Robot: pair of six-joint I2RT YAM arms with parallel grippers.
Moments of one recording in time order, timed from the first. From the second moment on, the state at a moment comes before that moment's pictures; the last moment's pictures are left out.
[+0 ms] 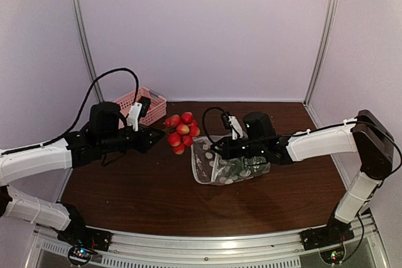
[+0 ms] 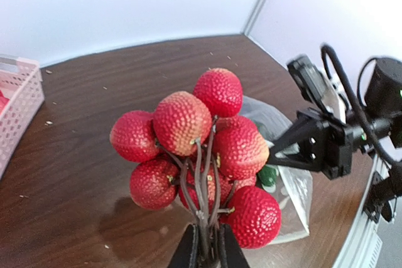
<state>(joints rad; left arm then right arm) -0.74 1.16 0.74 0.02 0.14 -0.30 0.80 1.68 0.92 0.29 -0.23 0.53</state>
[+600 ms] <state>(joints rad) -0.30 1.24 1.04 -0.05 0.16 -0.29 0.80 1.68 0.92 0.29 -0.23 0.53</state>
